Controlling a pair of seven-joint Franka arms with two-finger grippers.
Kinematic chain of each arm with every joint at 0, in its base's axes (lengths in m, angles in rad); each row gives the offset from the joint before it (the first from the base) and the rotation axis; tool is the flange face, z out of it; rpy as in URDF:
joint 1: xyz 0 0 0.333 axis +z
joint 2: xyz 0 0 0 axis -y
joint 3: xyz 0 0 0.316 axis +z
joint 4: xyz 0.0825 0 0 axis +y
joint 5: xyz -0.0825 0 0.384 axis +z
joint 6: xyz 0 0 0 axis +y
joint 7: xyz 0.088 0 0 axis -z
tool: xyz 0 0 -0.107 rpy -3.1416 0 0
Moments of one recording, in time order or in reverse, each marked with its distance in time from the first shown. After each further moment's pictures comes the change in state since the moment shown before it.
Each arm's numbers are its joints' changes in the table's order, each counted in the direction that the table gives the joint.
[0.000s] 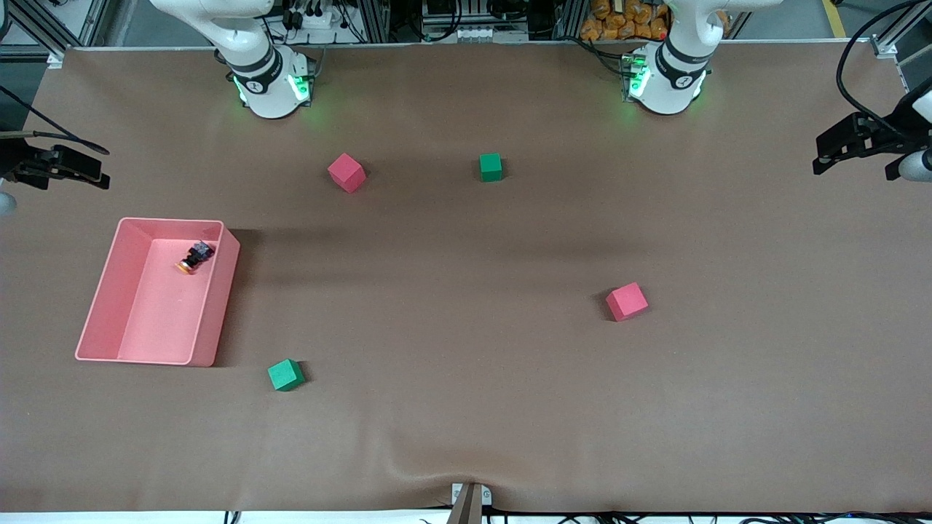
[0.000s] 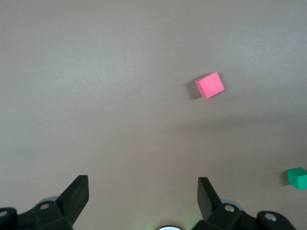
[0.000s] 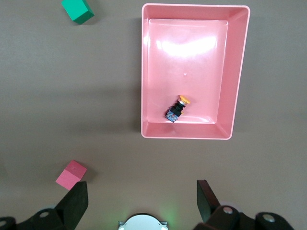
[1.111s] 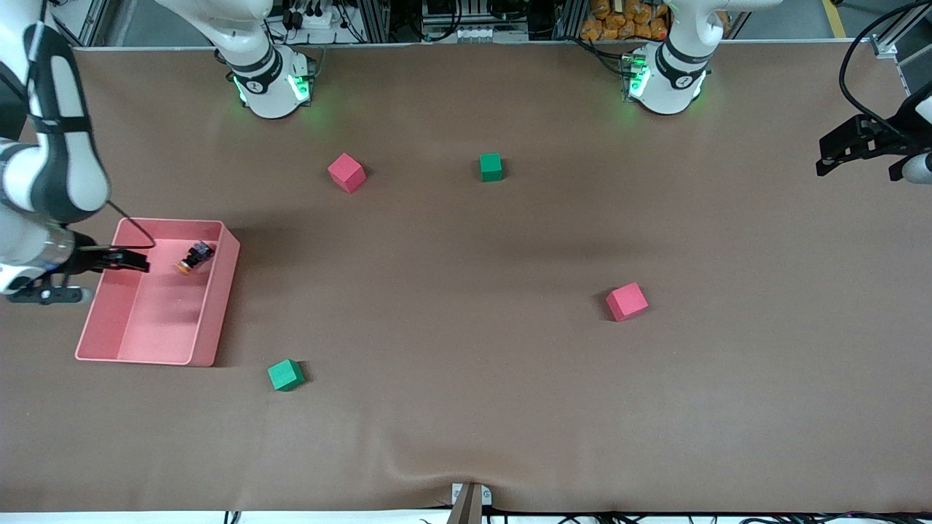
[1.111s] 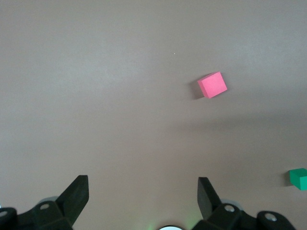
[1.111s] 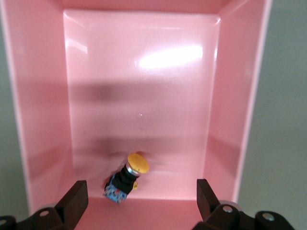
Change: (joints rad) left arm 0.002 -0.003 0.001 -0.001 0.003 0.000 0.000; right arm -0.157 -0.266 -0.015 0.433 -0.030 -0.767 -0.168
